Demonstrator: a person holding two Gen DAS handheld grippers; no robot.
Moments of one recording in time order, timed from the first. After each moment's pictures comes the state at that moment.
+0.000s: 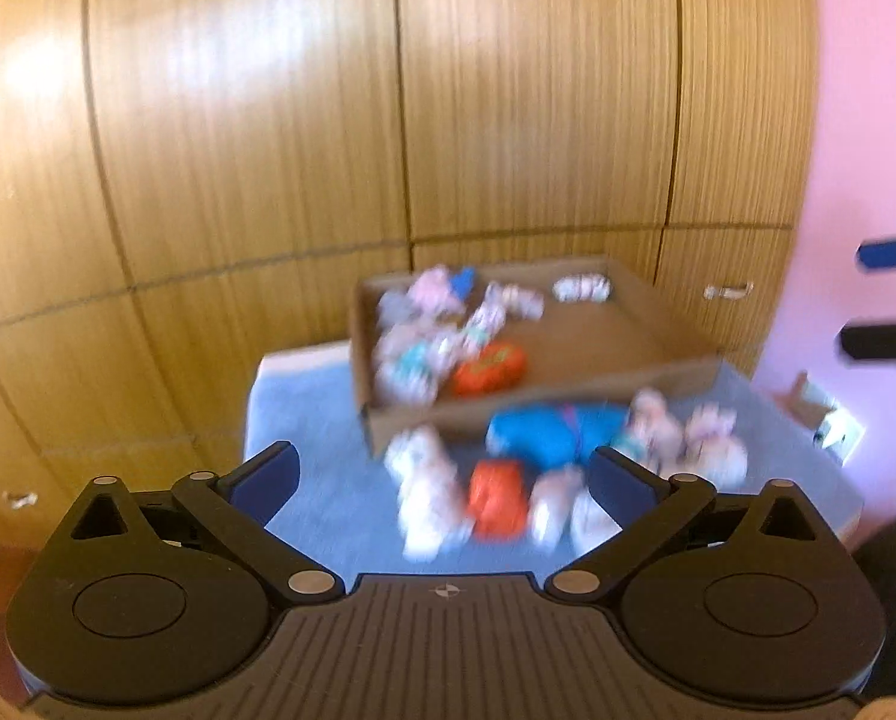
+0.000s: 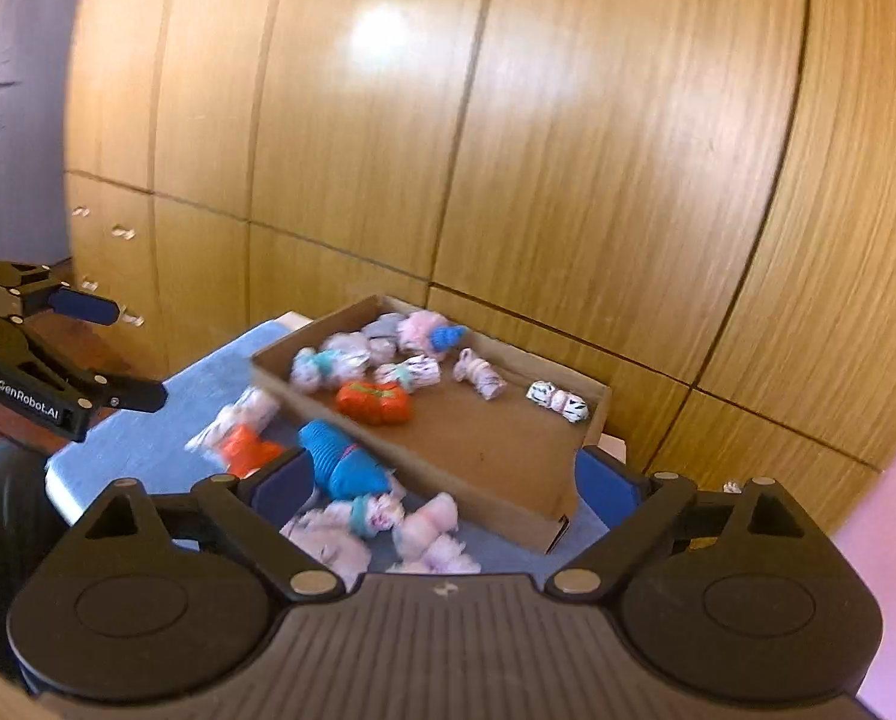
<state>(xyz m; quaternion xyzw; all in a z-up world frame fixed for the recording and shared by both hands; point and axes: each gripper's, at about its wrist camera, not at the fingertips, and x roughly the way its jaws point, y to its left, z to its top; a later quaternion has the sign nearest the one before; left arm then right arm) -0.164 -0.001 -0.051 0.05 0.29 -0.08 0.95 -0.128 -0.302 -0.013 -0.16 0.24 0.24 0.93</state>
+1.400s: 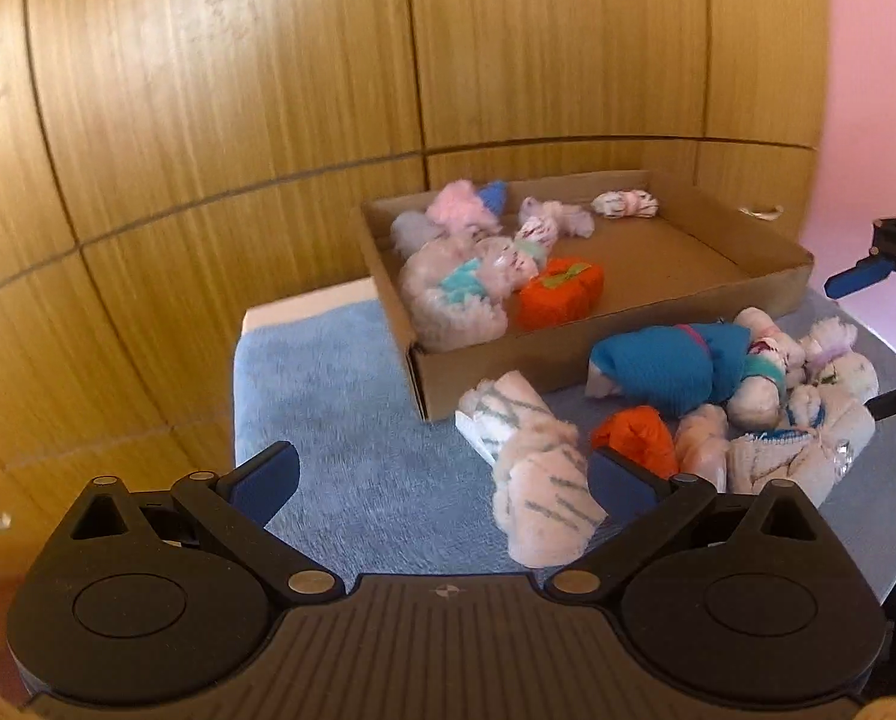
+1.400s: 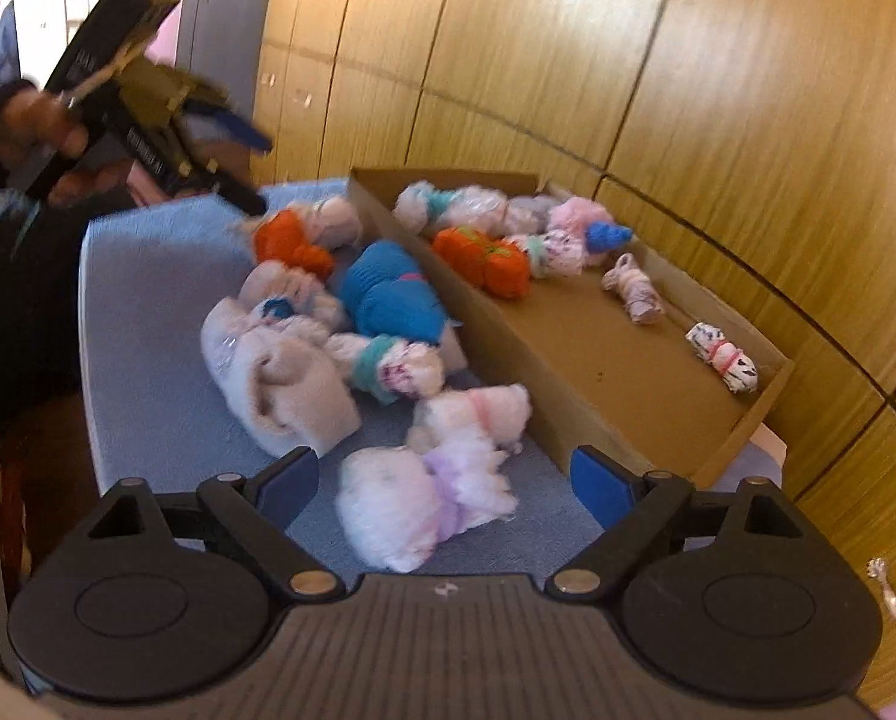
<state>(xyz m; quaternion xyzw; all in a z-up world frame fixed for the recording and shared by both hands) -0.080 0.038 -0.123 0.09 0.32 -0.12 0.93 -0.051 -0.316 -0.118 -0.28 0.26 0.42 0.82</state>
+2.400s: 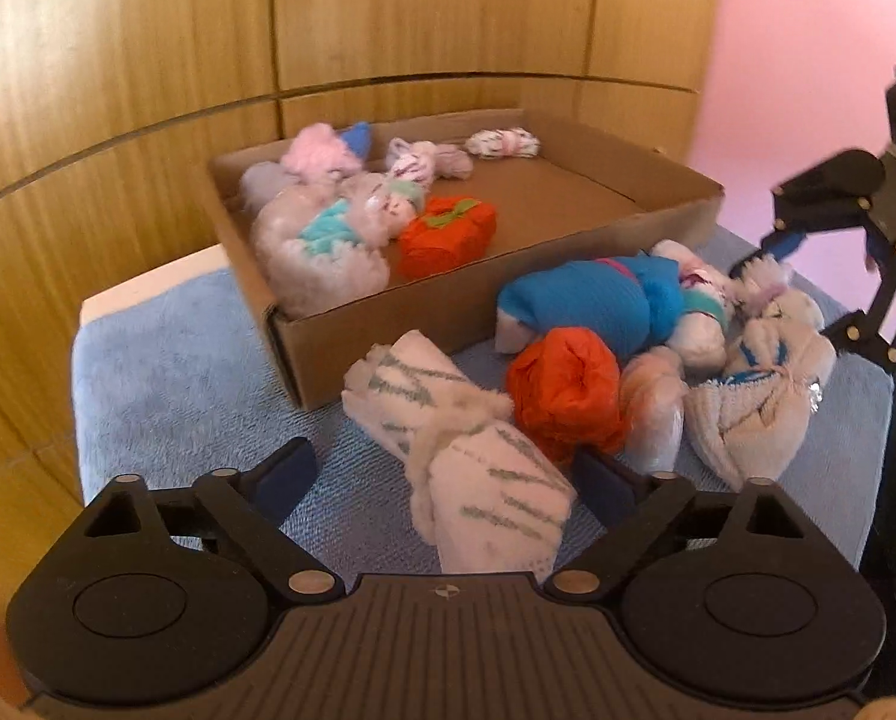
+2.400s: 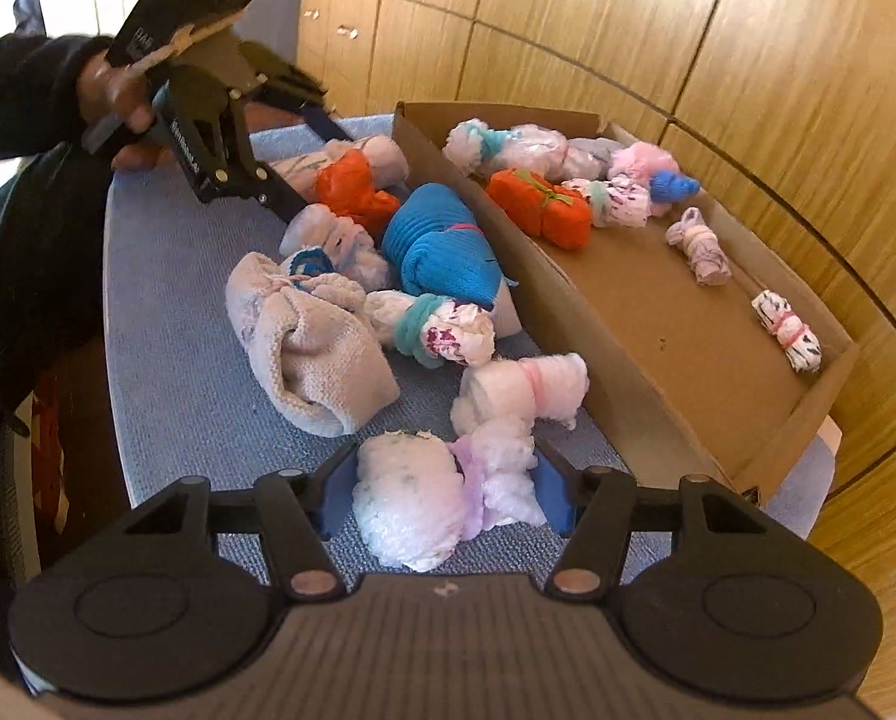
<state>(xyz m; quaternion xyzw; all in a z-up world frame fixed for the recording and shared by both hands) -0.046 0.025 -0.161 0.09 0.36 -0.26 0.89 -0.036 -0.302 -0.122 -0.29 0.32 0.45 0.78</state>
